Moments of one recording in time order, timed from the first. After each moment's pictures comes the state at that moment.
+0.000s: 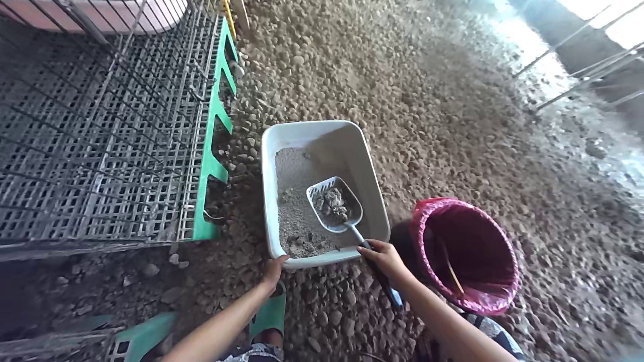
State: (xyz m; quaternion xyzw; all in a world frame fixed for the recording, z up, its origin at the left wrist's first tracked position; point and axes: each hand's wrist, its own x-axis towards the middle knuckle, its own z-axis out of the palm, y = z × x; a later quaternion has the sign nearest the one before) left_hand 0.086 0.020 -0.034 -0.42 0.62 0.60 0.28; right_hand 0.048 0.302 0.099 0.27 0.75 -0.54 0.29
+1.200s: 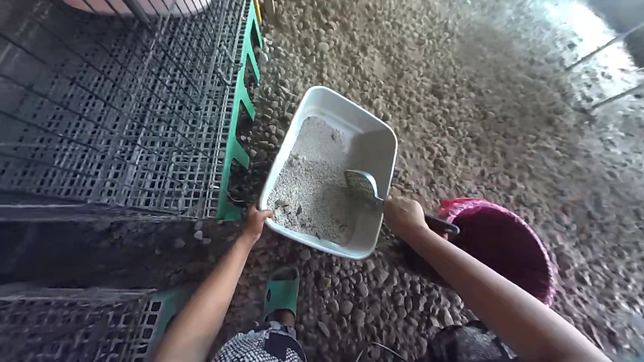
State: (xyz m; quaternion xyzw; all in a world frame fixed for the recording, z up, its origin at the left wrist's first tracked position) left_hand 0.012 -0.065 0.033 -0.29 0.67 0.68 0.09; right_hand -0.049 0.252 0.144 0.03 0.92 0.09 0.38
